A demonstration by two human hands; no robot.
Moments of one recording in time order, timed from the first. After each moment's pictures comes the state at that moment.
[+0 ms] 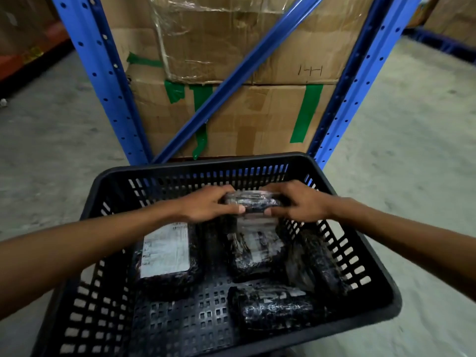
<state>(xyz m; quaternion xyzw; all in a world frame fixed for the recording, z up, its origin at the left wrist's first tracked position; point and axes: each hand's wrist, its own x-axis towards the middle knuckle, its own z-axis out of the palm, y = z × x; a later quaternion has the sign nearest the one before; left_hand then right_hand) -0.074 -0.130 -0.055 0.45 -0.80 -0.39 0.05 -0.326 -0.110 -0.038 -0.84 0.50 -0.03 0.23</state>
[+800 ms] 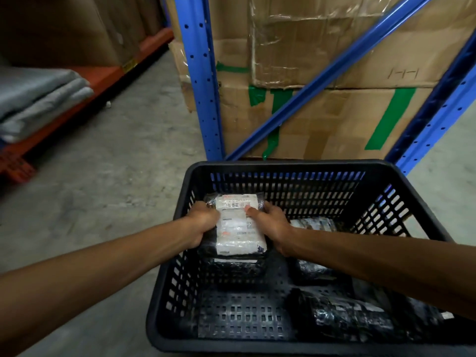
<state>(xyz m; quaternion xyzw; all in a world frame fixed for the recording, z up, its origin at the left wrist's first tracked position) 0.043 -0.066 -0.062 0.77 -0.34 -0.48 0.24 -0.117 -0.088 -0.112 -0.45 0.62 -0.25 0.58</state>
